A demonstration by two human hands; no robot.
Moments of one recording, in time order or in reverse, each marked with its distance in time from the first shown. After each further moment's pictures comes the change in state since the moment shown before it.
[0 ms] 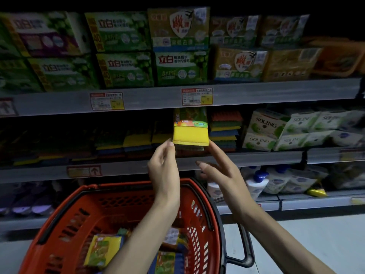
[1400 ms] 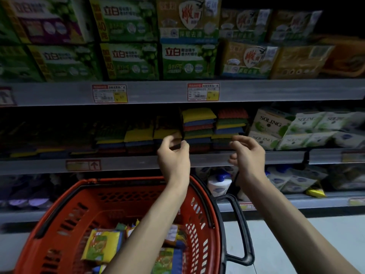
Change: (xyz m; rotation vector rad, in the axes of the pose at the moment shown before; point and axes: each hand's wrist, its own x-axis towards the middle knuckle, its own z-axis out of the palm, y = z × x) left_hand 0.036 -0.028 0.021 0.180 0.054 0.004; right_hand 0.058 0.016 -0.031 0.090 0.601 0.205
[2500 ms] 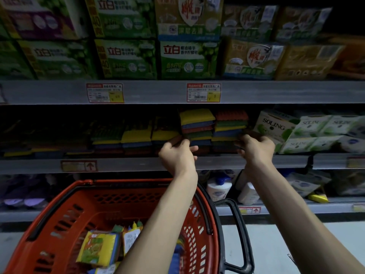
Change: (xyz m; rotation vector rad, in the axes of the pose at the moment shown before) left_hand 0.009 0.006 0.034 -0.307 0.122 -0.251; right_hand 0.048 -0.010 0.002 0.082 0.148 0.077
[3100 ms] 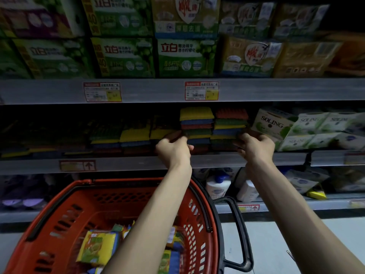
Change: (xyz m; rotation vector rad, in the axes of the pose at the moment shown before) left_hand 0.011 0.008 0.001 0.139 -0.012 -0.032; right_hand -0.004 -0.004 -0.006 0.000 -0.025 0.025
